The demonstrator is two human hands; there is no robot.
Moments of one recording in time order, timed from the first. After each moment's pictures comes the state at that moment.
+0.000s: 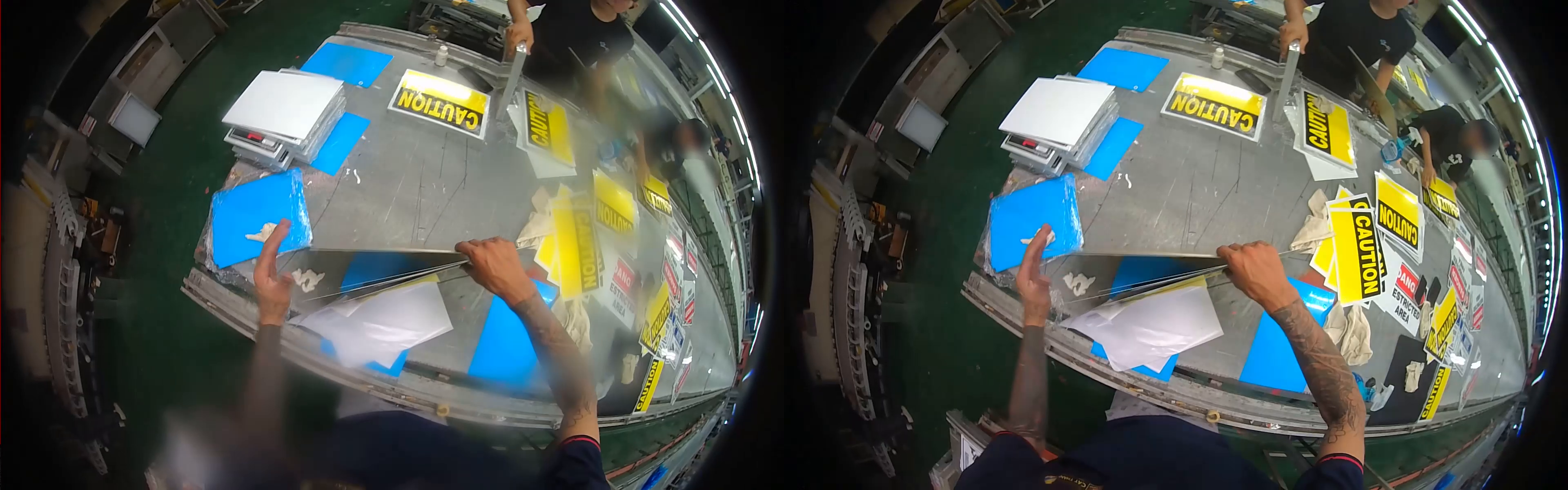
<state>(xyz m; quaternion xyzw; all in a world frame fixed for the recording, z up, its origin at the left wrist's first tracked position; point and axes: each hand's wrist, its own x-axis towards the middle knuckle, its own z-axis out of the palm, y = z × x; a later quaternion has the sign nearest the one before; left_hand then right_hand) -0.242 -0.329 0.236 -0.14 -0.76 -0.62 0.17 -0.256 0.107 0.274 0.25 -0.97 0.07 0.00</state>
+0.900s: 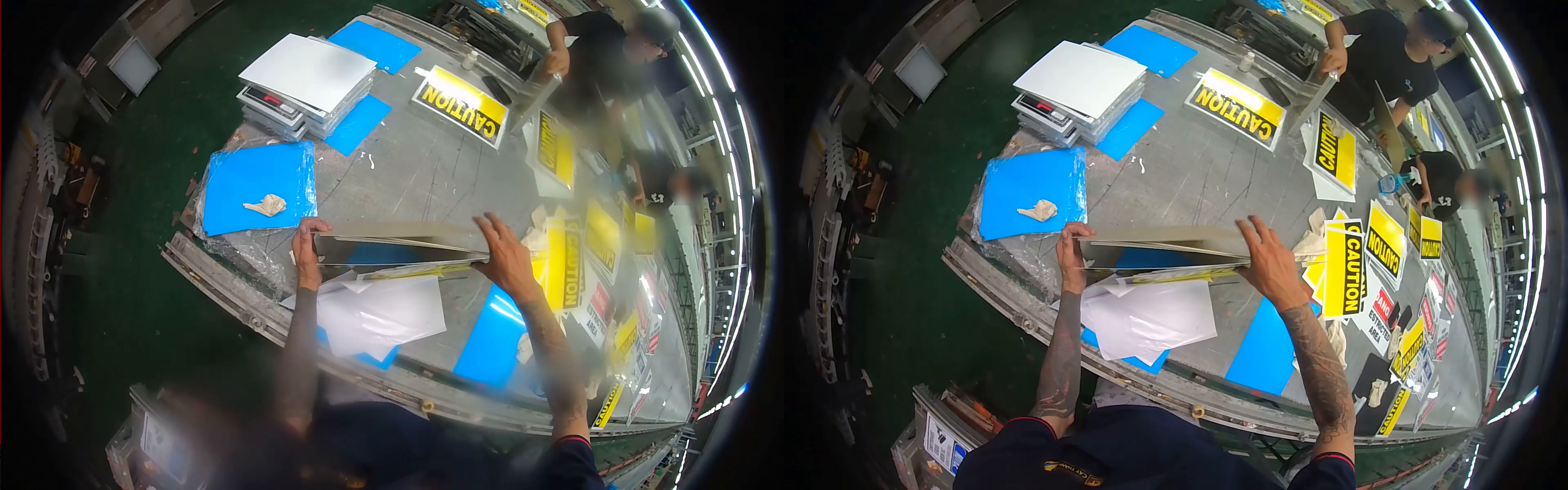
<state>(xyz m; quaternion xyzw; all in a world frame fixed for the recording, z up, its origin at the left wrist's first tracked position) -0.265 -0.305 0.100 0.03 -0.58 -0.79 0.18 -0.271 0.072 0.292 0.22 -0.97 0.06 0.08</state>
